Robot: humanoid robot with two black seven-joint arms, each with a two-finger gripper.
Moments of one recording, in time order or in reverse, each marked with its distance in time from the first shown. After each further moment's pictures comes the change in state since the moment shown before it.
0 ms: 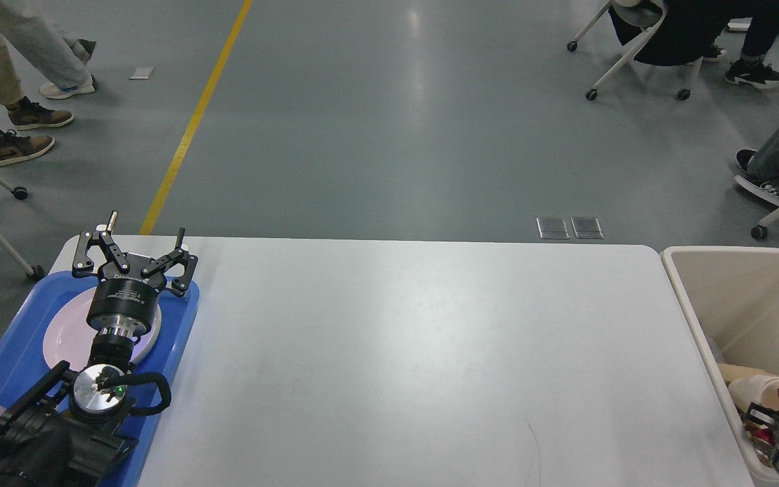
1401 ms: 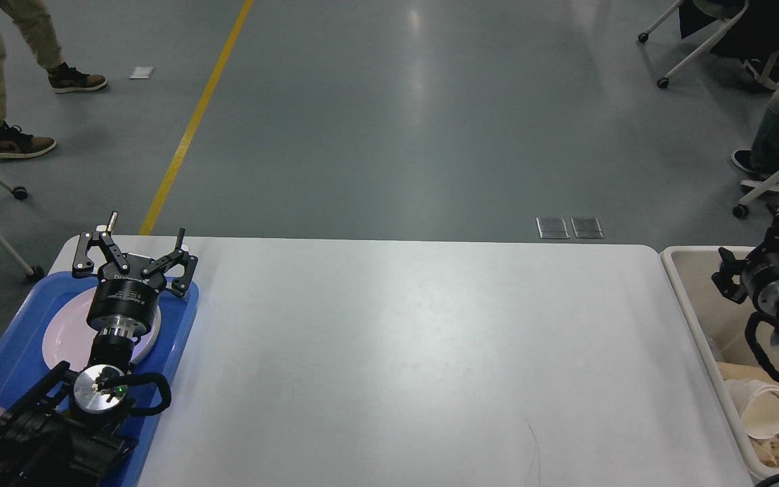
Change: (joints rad) left arm 0.001 0.000 0.000 0.000 0.000 0.001 0.000; right arm -0.006 -0.133 1.887 0.483 -0.023 0.149 0.271
